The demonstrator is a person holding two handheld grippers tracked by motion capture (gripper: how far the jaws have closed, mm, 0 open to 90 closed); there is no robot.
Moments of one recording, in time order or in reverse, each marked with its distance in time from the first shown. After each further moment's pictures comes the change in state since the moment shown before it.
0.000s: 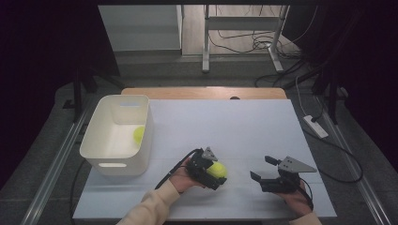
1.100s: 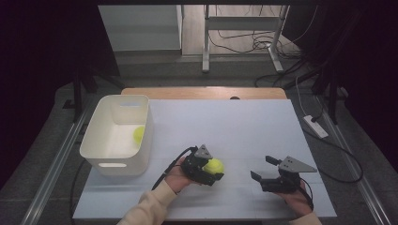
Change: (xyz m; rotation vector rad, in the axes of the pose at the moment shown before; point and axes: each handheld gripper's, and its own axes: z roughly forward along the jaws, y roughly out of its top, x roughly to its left) left arm 0.002 -0.003 -0.024 -0.076 -0.005 -0.001; right arm -0.001 0.000 -0.001 0.003 -0.009 0.001
